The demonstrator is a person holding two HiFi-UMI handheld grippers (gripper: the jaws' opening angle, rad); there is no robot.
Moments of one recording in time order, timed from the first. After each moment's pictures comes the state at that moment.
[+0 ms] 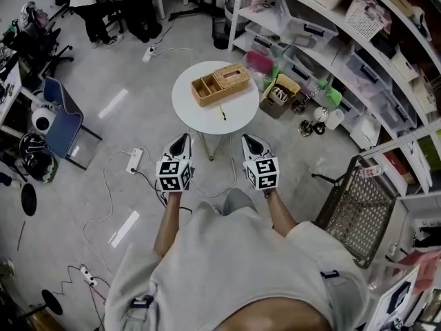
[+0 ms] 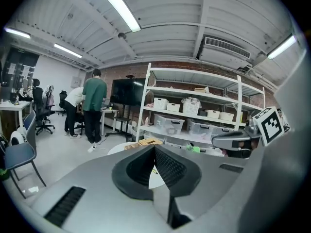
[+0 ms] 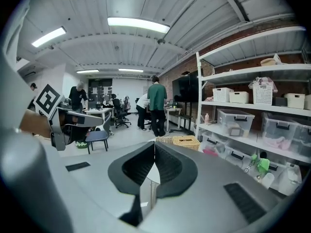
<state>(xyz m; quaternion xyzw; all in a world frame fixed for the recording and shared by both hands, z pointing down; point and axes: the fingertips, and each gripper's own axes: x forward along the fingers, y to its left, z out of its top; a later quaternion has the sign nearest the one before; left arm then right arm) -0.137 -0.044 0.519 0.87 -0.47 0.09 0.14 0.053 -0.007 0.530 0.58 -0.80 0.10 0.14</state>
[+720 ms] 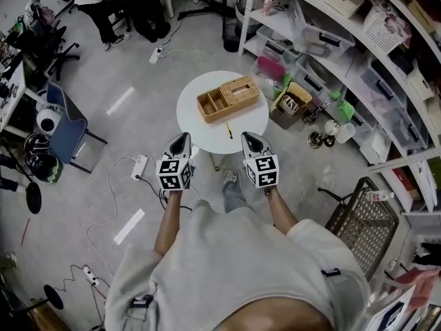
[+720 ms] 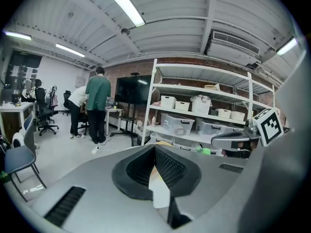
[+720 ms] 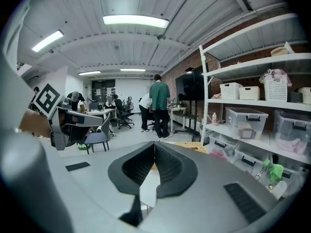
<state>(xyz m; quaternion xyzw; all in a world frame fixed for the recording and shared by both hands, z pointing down) -0.131 -0.147 0.527 0.85 -0.50 0.10 0.15 0.059 -0.123 0.543 0.55 -0.81 0.11 0.14</state>
